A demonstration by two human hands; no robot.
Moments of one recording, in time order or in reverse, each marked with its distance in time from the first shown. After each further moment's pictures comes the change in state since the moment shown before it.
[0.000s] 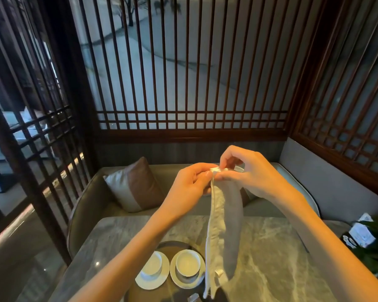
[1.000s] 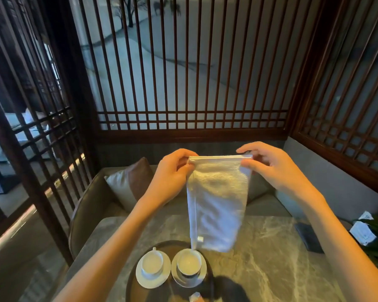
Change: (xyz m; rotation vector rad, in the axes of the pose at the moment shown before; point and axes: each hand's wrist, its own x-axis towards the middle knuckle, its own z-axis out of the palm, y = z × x) left_hand 0.017 -0.003 -0.039 0.299 0.107 0.053; right_hand -0.016 0.045 -0.028 0.085 0.110 0.103
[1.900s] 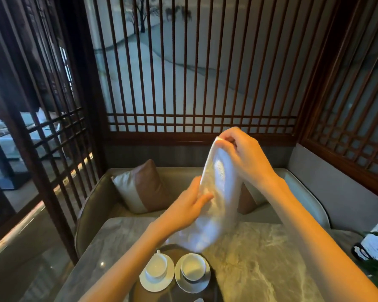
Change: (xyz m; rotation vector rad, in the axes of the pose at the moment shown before) left_hand -0.026 -0.052 0.030 0.019 -0.255 0.066; right_hand 0.055 -0.048 0.055 -0.122 0.153 -0.152
